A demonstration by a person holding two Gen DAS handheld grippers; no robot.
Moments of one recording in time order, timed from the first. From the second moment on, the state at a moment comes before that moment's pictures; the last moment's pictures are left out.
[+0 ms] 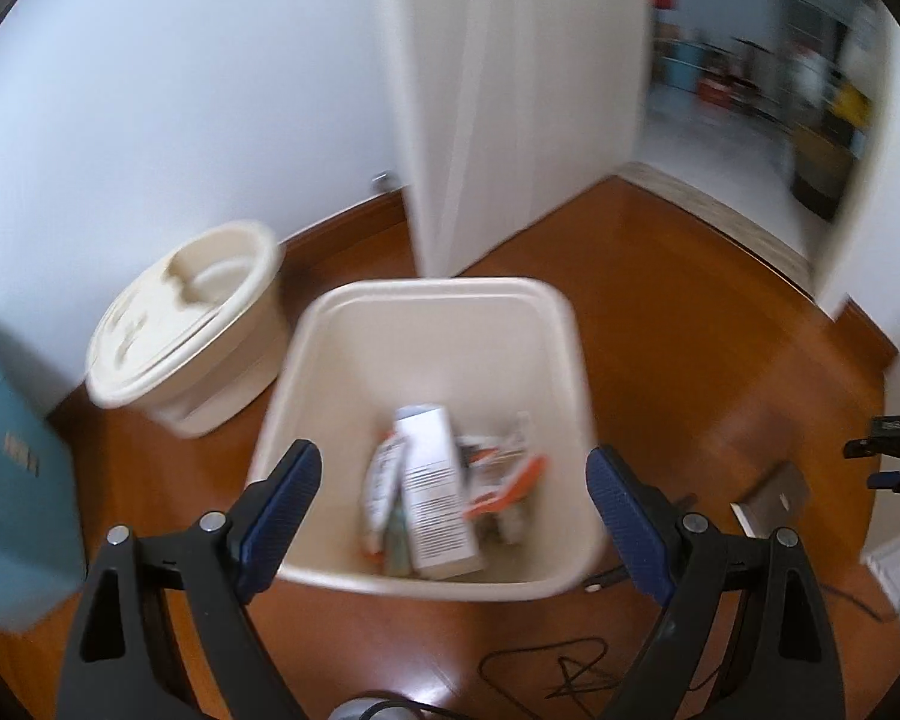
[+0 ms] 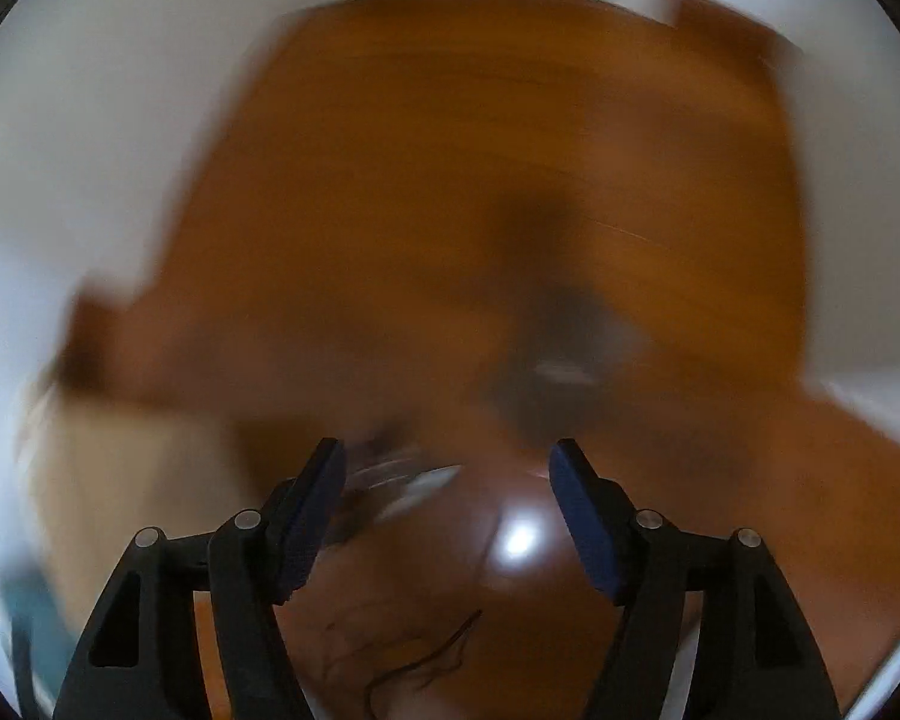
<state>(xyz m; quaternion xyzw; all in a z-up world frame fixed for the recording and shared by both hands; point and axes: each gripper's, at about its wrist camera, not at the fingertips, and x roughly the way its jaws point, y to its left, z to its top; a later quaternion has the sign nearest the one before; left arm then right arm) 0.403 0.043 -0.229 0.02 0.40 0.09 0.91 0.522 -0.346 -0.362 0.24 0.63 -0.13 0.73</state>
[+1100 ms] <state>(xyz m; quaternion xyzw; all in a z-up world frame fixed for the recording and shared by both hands) 0.476 -0.116 -0.365 0.22 0.51 -0.13 0.82 0.574 -0.410 -0.545 0.32 0.63 -0.13 0.70</state>
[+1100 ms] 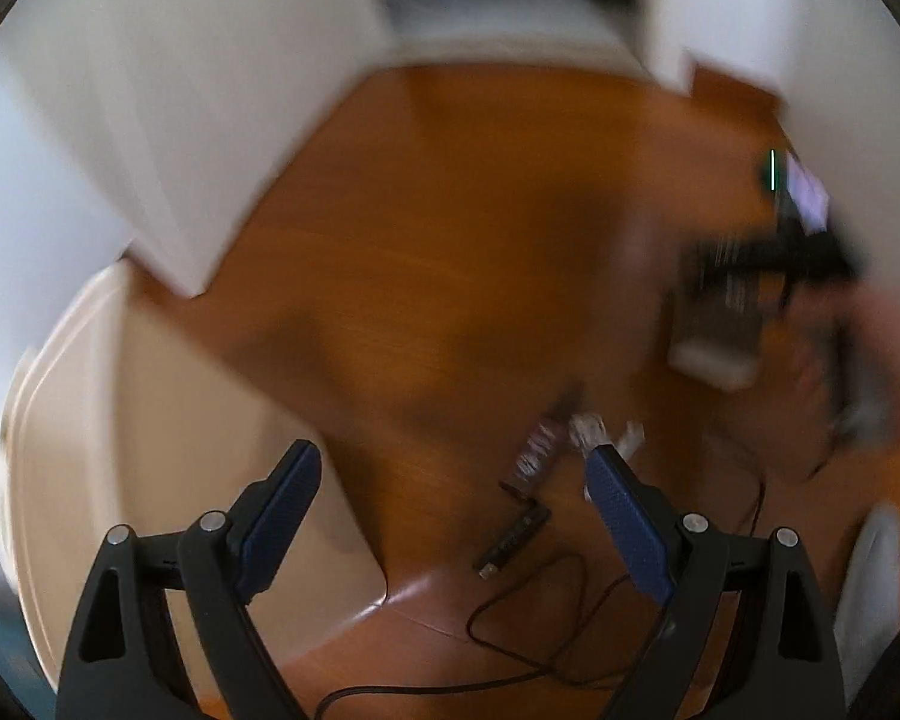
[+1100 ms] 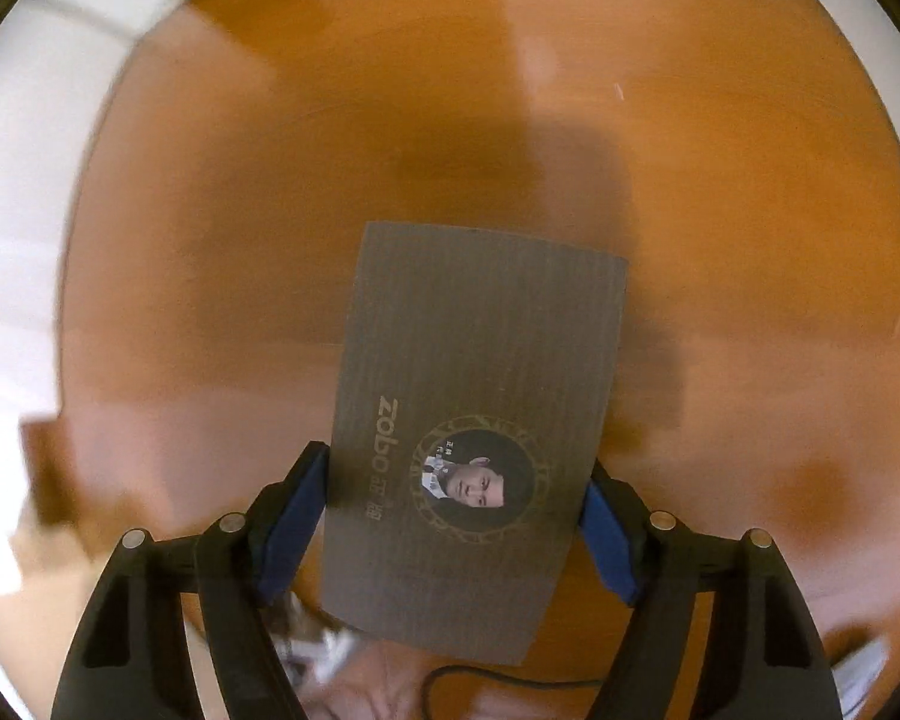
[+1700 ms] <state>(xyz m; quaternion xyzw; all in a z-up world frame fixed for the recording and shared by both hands) 0.543 -0.160 -0.537 0.30 0.65 -0.21 0.66 0.468 -0.462 -0.500 0.41 0.55 0.02 0.73</state>
